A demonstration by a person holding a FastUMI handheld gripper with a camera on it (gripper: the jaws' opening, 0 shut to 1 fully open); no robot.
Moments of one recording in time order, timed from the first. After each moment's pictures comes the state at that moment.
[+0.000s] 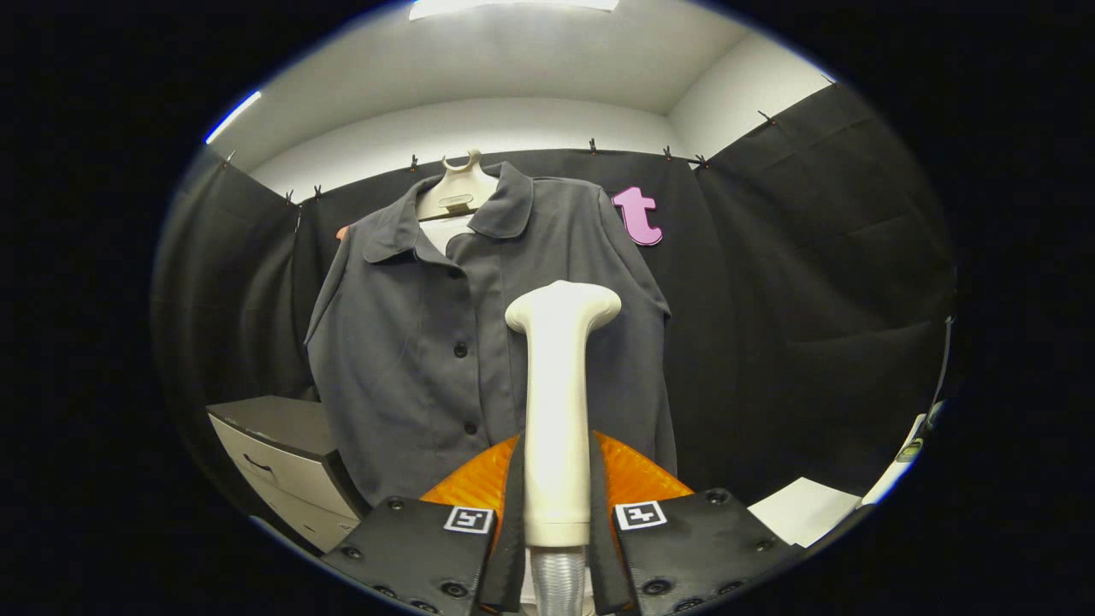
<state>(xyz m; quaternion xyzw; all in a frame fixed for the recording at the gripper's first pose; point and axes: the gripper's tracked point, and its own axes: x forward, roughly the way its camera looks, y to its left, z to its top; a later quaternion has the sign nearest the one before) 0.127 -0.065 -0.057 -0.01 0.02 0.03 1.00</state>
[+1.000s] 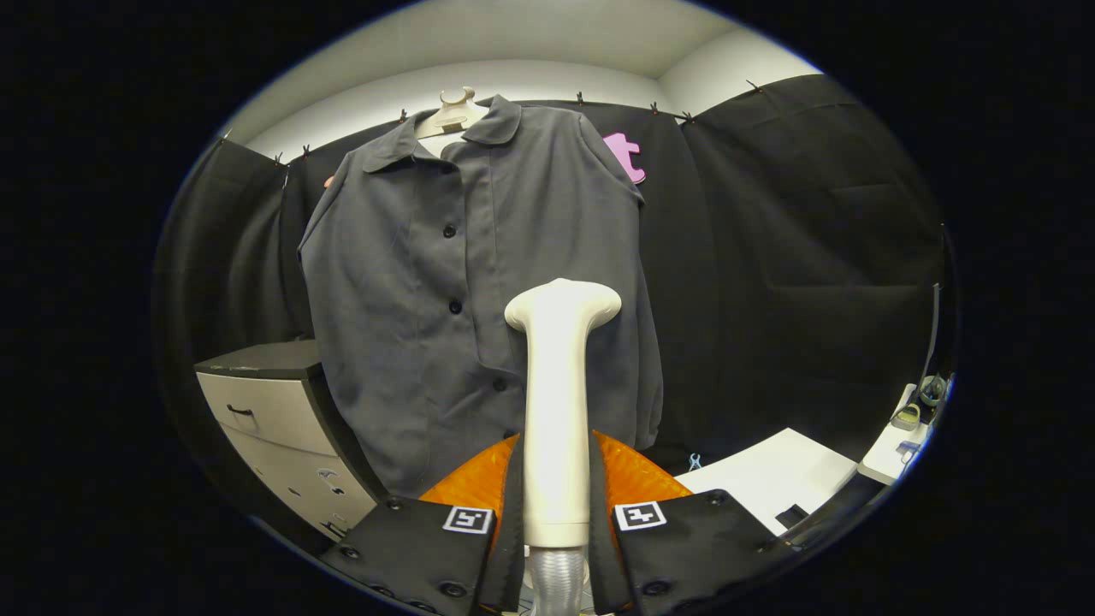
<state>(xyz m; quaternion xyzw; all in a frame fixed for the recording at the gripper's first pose) 0.072 -0.082 -0.170 -0.01 0.12 0.00 0.99</state>
